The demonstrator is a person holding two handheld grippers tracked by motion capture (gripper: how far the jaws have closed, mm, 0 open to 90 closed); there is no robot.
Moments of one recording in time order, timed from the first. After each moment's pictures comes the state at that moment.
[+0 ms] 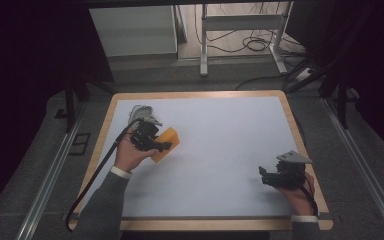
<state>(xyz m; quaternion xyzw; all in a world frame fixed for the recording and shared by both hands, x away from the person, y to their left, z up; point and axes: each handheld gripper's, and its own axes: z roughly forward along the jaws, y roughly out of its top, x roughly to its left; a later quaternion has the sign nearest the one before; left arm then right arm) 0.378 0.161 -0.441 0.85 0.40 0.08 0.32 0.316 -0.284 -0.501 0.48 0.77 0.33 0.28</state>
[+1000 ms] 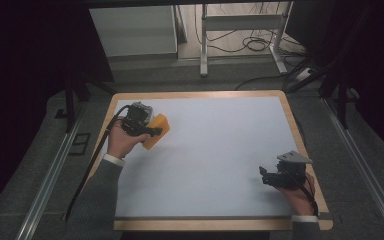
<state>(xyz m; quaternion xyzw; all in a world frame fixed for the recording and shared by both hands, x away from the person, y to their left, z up) 0.409 0.190 -0.424 0.83 0.44 0.10 0.33 0.317 -0.285 -0.501 0.48 0.77 0.33 0.28</state>
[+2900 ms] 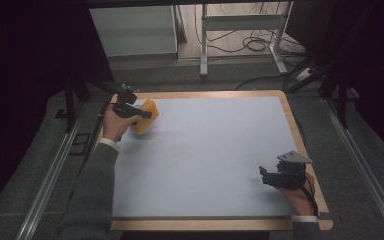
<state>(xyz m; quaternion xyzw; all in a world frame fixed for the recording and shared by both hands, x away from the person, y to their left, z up) 0.468 0.231 -0.427 0.78 0.52 0.09 0.33 0.317 -0.285 -0.501 0.48 0.77 0.33 0.28</state>
